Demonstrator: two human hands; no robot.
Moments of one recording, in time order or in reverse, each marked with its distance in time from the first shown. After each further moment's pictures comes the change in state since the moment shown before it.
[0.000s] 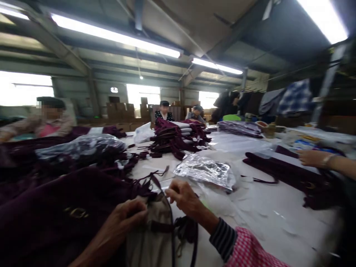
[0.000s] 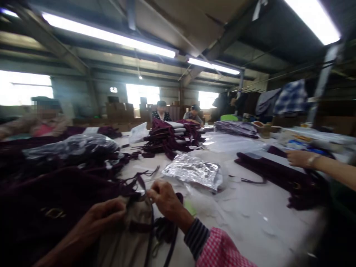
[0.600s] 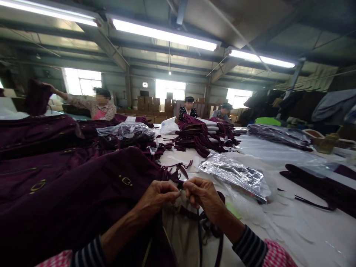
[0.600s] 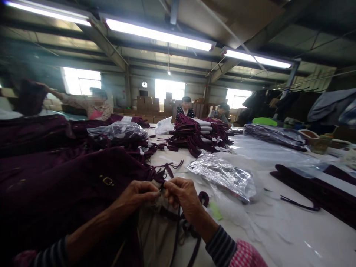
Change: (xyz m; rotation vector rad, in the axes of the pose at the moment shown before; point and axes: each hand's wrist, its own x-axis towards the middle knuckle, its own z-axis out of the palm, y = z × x) left_hand -0.003 0.007 0.004 -0.270 0.052 0.022; right_hand -0.010 -0.023 0.029 0.661 -0.132 0.231
